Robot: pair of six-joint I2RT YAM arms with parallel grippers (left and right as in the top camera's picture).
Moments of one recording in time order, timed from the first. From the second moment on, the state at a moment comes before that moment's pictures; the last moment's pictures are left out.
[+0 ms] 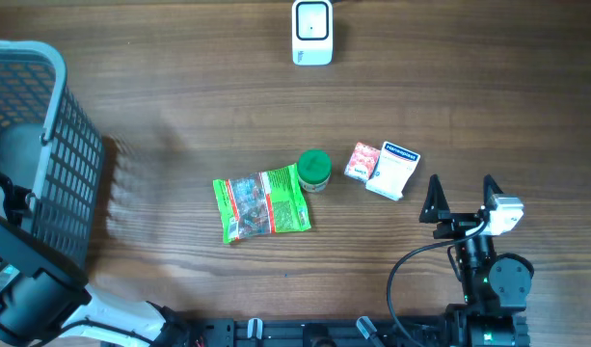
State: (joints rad) left arm 0.84 1.83 1.25 -0.75 -0.44 -0.43; right arm -0.03 0.02 0.01 0.00 -0.08 0.18
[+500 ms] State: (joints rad) left arm 0.98 1.89 1.25 -0.75 -0.39 -0.42; right arm -0.03 0.02 0.01 0.00 -0.08 0.18
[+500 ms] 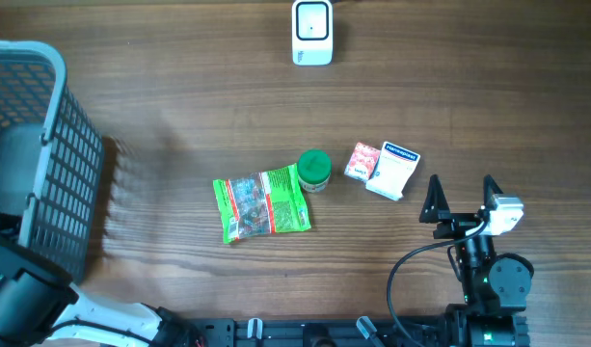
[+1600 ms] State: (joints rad) left arm 0.58 1.58 1.82 -1.12 1.21 -0.39; right arm -0.03 0.02 0.01 0.00 -0.08 0.18
